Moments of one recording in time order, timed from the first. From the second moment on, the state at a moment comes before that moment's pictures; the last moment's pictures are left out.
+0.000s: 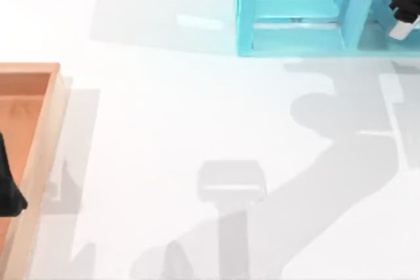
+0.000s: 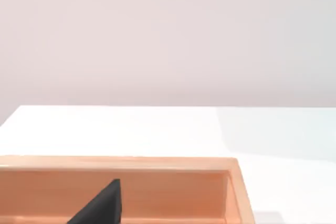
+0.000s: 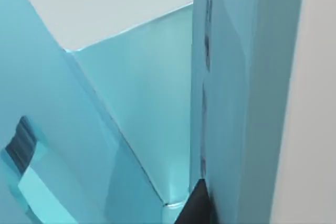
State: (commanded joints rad) left arm 0.00 0.00 0.00 0.00 0.00 0.00; right arm -0.07 2.26 1.20 0.92 -0.11 0.40
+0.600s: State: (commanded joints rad) left arm 0.00 0.00 0.00 0.00 0.00 0.00; right arm -0.09 1.50 0.87 0.52 -0.14 0.40
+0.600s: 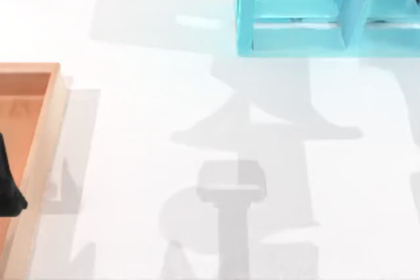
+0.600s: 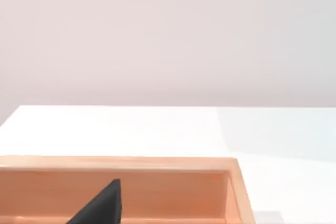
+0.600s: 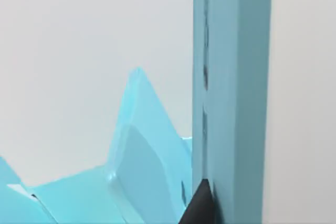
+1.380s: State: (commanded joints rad) left arm 0.00 0.00 0.00 0.00 0.00 0.00; right arm -0.08 1.21 0.73 0.35 -0.14 0.39
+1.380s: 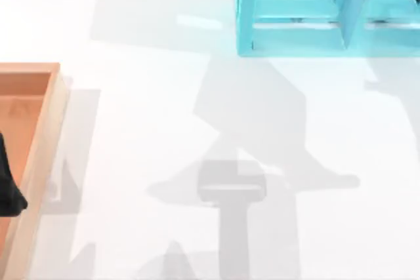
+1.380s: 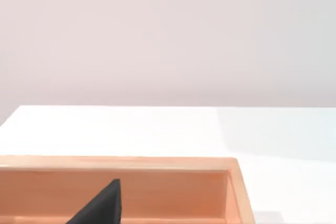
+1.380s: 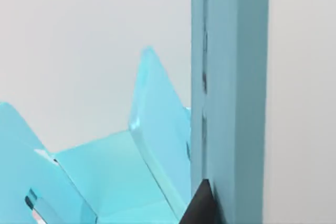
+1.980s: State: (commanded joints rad) left arm 0.00 0.00 0.00 0.00 0.00 0.00; right arm 0.44 1.36 0.71 0.32 0.30 0.02
